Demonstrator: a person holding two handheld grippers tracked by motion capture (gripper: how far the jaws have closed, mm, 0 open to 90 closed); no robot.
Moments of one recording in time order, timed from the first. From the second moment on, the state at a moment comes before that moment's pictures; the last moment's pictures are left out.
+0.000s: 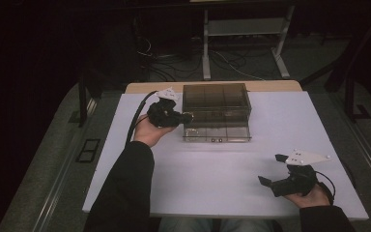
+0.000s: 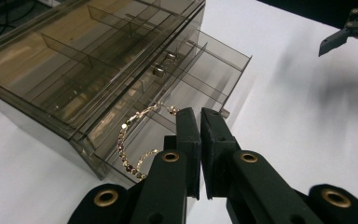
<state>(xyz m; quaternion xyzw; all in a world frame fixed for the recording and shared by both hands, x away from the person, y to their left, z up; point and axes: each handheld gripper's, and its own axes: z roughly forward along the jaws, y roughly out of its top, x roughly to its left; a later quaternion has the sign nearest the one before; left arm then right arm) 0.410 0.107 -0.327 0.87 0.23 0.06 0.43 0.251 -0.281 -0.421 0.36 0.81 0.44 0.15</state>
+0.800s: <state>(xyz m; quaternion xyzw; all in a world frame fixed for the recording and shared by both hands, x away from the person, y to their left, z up) 0.419 0.079 -0.355 0.88 0.22 0.04 0.41 0.252 -0.281 -0.422 0.36 0.81 0.44 0.15</state>
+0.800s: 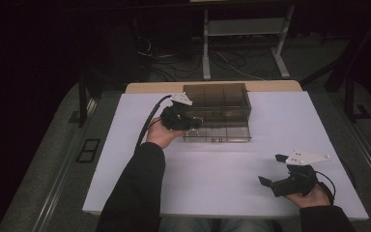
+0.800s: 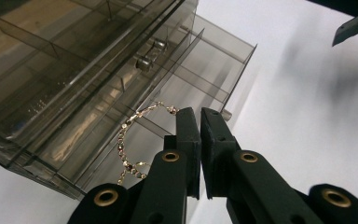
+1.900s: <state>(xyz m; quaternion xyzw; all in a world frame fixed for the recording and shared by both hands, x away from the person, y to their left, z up) 0.436 0.075 -0.399 0.89 0.25 0.02 0.37 0.252 -0.280 -0.423 0.36 0.81 0.43 0.15</state>
